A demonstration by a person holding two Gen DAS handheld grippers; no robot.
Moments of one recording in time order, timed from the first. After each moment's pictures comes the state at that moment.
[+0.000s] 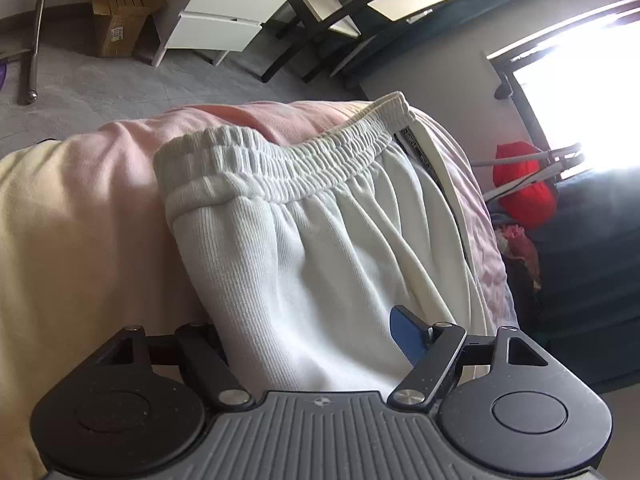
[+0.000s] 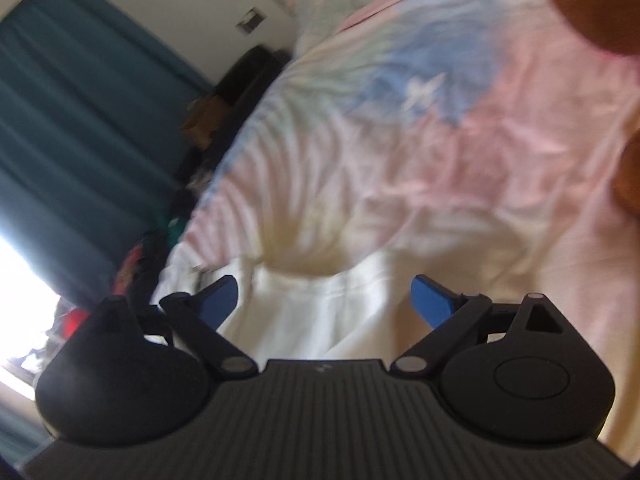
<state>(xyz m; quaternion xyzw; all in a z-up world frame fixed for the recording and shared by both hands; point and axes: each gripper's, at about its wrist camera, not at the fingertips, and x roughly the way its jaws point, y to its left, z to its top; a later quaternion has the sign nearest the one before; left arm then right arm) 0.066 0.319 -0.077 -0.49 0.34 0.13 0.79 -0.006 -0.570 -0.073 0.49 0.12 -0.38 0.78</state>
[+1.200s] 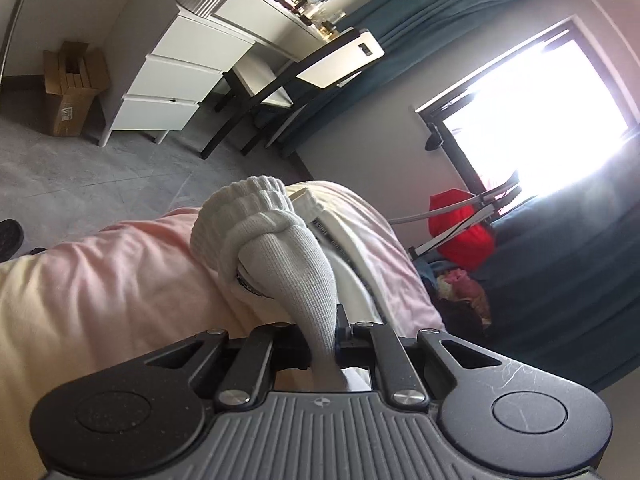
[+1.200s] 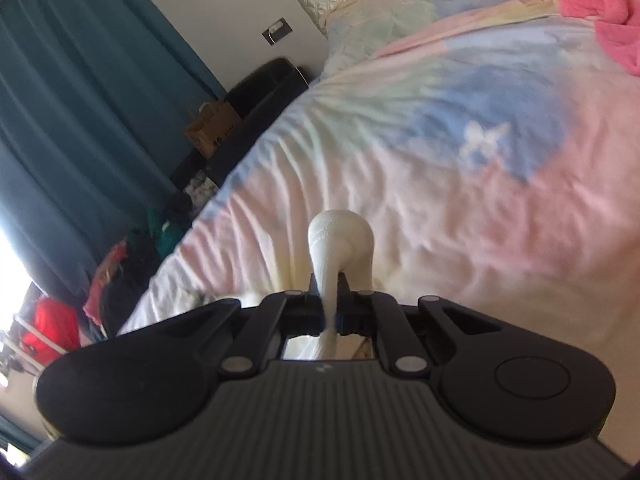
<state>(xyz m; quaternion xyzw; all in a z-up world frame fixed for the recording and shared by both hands) 0.075 0.320 -0.001 -0.45 0.23 0.11 0.85 0.081 -0.591 -0.032 0.41 0.12 -0.37 0.82</state>
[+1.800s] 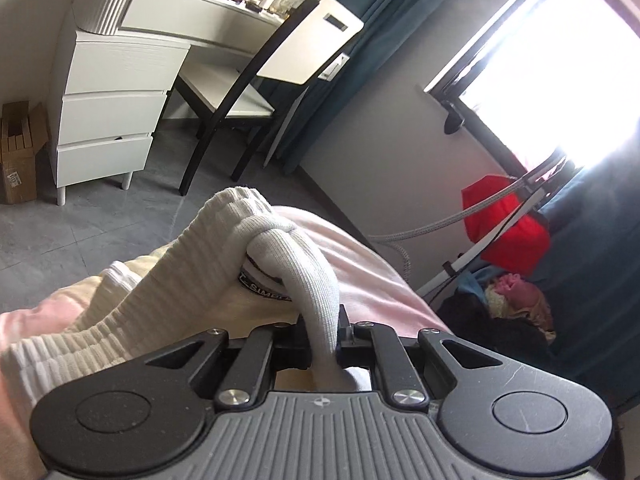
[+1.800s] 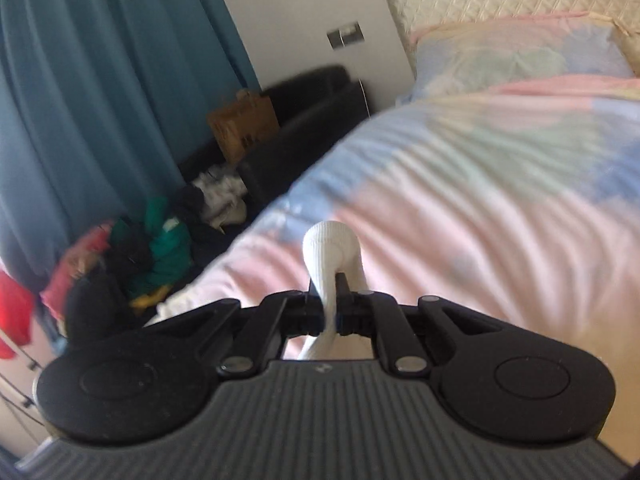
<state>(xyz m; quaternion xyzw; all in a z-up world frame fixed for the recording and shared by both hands) 0.405 0.271 -0.026 -0.35 0.27 0.17 0.88 0.388 -0.588 -0.043 0.30 0.15 -0.41 0.85</state>
